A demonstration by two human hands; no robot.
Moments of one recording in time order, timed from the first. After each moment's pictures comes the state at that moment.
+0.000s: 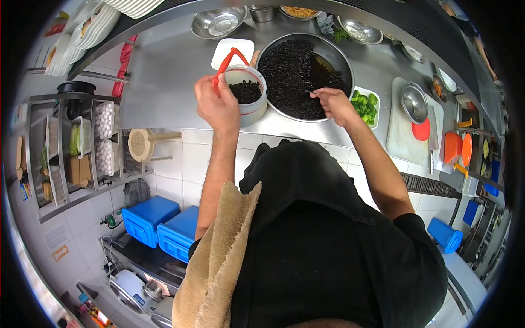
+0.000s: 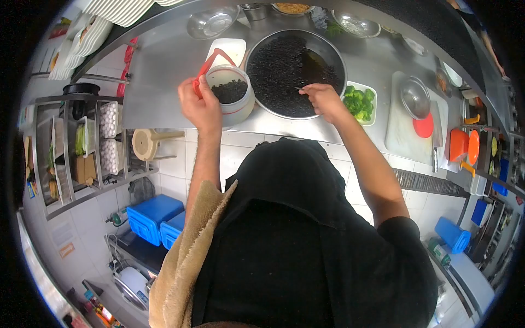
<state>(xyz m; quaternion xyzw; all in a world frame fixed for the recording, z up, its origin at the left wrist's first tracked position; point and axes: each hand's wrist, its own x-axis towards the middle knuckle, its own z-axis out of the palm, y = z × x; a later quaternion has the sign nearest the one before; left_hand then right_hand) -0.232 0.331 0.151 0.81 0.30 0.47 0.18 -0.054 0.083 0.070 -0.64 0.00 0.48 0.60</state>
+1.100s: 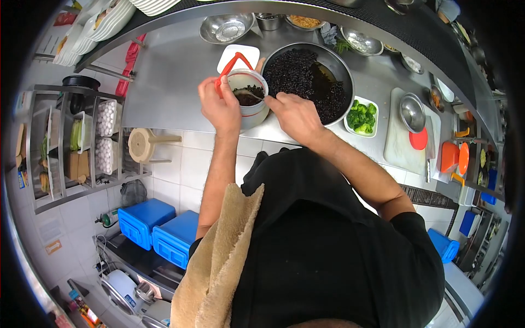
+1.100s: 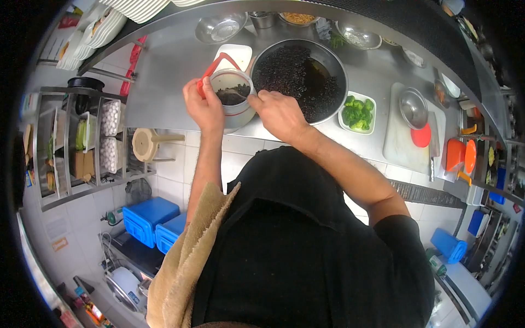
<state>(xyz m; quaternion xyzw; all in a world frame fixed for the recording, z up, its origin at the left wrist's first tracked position) -0.234 0.336 0.151 0.78 0.32 0.48 0.23 -0.143 0.160 0.159 -0.79 -0.56 -0.02 0.24</state>
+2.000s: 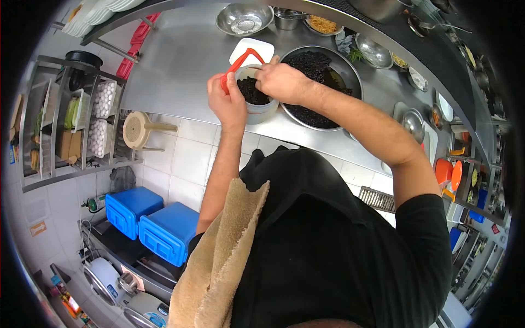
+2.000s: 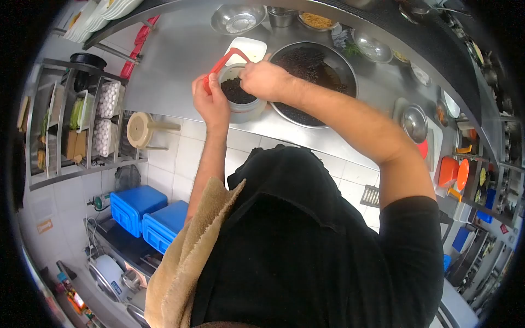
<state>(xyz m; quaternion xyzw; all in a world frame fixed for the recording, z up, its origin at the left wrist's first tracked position) -0.254 0.351 0.132 0.74 0.33 0.50 0.31 -0.094 0.262 0.162 -0.61 -0.79 -0.08 0.01</state>
